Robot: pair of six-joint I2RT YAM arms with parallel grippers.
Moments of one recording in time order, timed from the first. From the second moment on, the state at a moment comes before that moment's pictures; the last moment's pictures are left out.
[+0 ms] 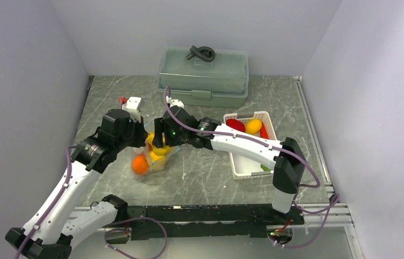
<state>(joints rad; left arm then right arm) -0.47 0.88 1.05 -0.77 -0.08 -0.28 1.06 1.78 1.57 -0.48 0.10 0.73</state>
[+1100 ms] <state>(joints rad) -0.47 0.88 1.04 -0.77 -0.08 -0.28 1.06 1.42 1.42 -0.56 0.30 0.67</state>
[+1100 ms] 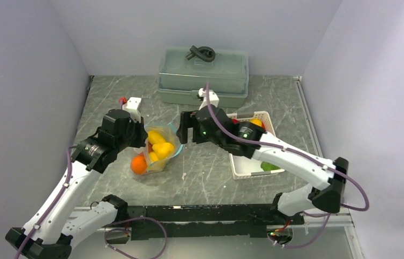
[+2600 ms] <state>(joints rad) -0.47 0.88 1.04 -0.77 -0.08 -0.28 0.46 1.45 1.04 -0.81 0.59 0.48</state>
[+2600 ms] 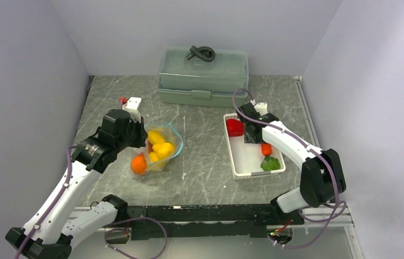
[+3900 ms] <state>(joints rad) -0.47 0.88 1.04 -0.77 -0.08 -0.28 0.28 1.74 1.03 -0.61 0.51 0.39</state>
